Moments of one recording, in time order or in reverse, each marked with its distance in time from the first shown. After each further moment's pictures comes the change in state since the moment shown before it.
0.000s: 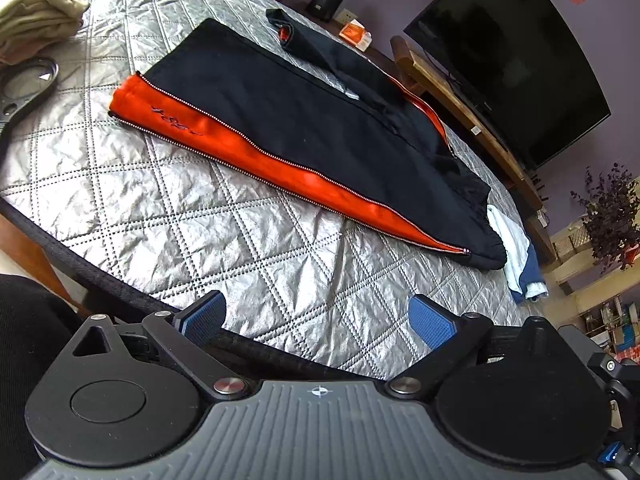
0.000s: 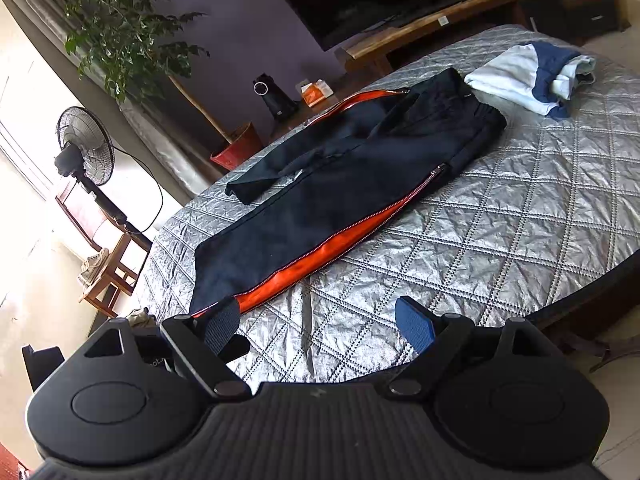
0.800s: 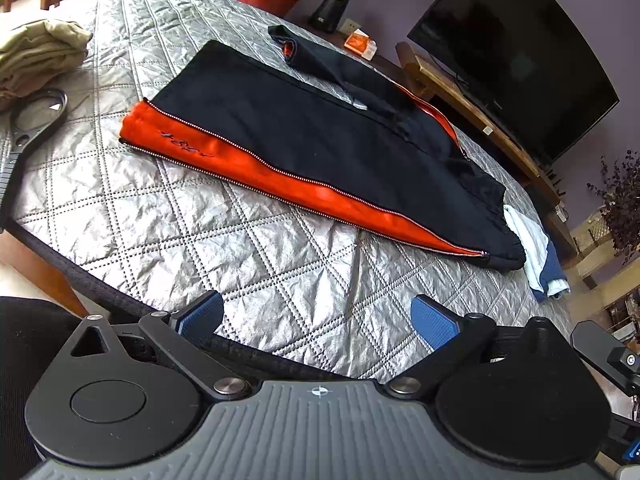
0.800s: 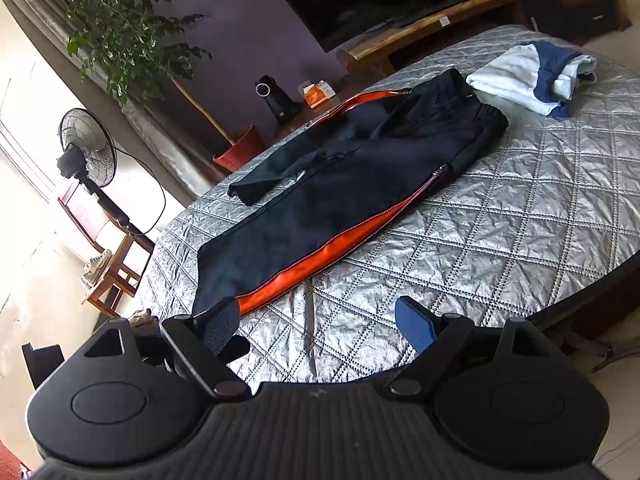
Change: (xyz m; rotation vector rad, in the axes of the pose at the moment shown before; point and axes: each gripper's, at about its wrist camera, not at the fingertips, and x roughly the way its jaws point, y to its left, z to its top) left arm -0.003 -0.006 0.000 0.059 -0.042 0.069; right arm -0.001 0.000 -0.001 0.004 -0.004 0.008
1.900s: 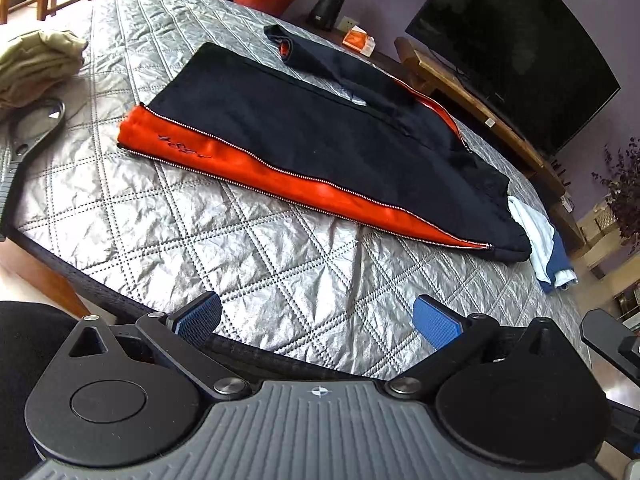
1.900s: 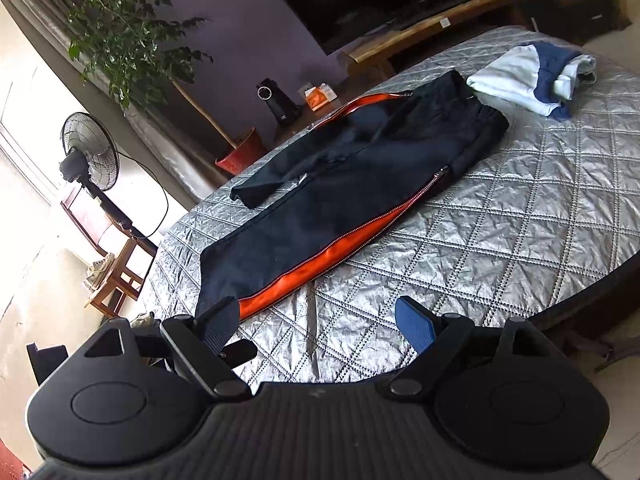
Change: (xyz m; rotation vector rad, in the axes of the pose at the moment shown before) left arm 0.001 -0.005 -0.001 0.034 0.005 0.019; right arm -0.001 -0.002 0.001 0.008 -0.008 0.009
